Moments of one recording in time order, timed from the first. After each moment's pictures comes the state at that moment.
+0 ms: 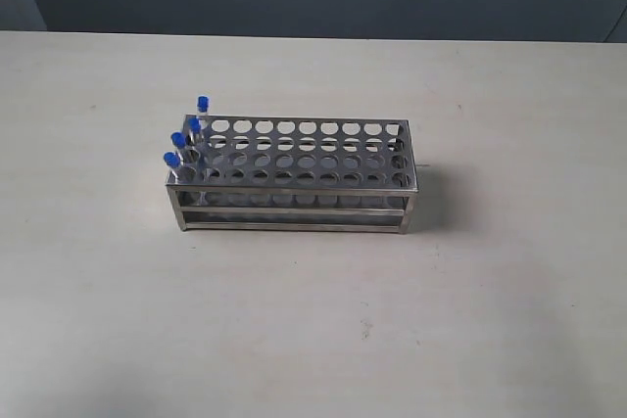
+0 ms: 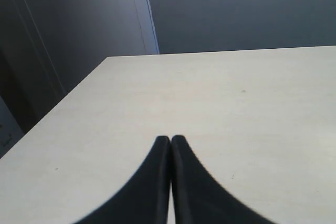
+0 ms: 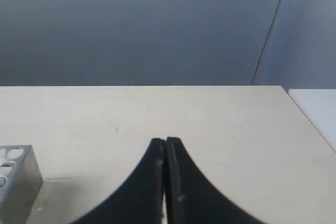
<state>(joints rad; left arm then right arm) 0.33 0.01 0.01 0.27 0.24 -0.14 0.00 0.33 -0.39 0.21 0.37 -0.23</state>
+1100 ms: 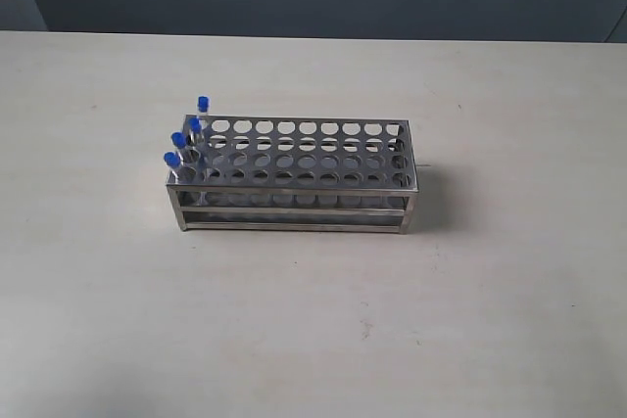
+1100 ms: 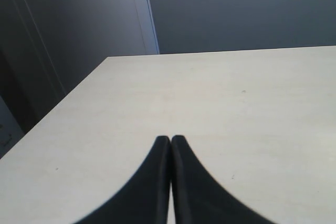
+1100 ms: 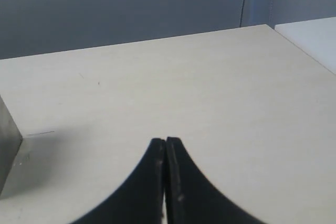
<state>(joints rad) 0.33 0.01 0.01 0.27 0.24 -0.14 -0.02 0.00 -0.04 0.08 0.38 0.02</state>
